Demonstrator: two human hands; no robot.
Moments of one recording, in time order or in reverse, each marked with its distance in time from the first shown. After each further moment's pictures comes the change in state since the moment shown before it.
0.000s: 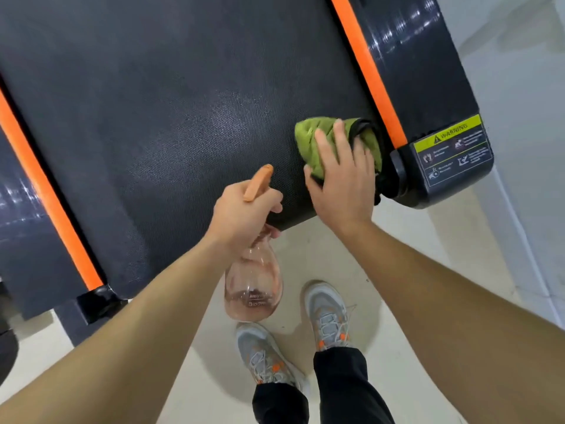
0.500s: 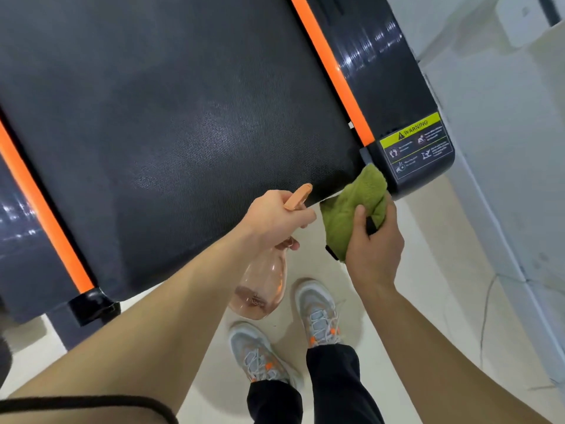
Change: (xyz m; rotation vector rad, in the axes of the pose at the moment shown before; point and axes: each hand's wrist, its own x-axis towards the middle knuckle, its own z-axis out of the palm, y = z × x) left_hand -0.016 0.014 0.056 0.293 -0.270 0.071; right_hand -0.099 0.020 -0.069 0.764 0.171 0.727
